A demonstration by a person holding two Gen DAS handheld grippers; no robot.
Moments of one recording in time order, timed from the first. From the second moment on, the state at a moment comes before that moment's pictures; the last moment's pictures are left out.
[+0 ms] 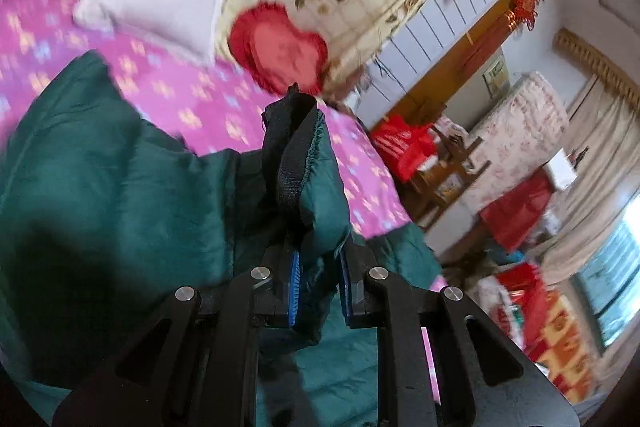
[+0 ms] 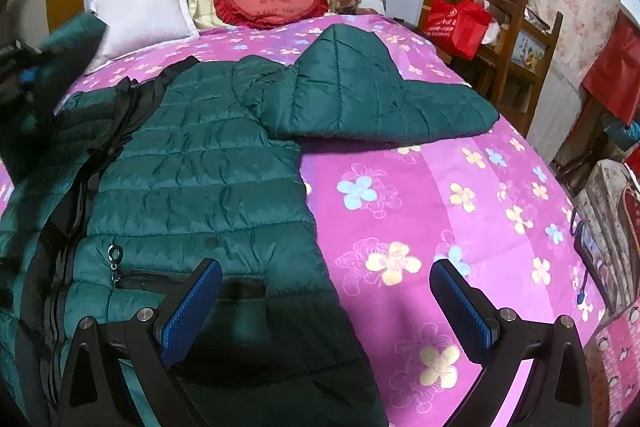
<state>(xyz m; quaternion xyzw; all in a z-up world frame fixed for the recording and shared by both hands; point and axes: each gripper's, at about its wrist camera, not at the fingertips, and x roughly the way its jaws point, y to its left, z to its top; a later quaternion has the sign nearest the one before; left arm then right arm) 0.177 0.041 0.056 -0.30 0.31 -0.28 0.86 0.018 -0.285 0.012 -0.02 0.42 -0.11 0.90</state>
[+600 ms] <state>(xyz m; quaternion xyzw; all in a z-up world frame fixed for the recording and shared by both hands) 0.180 0.033 0.008 -0.32 0.36 -0.24 0.84 0.021 -0.295 0.007 -0.01 0.43 -0.11 0.89</state>
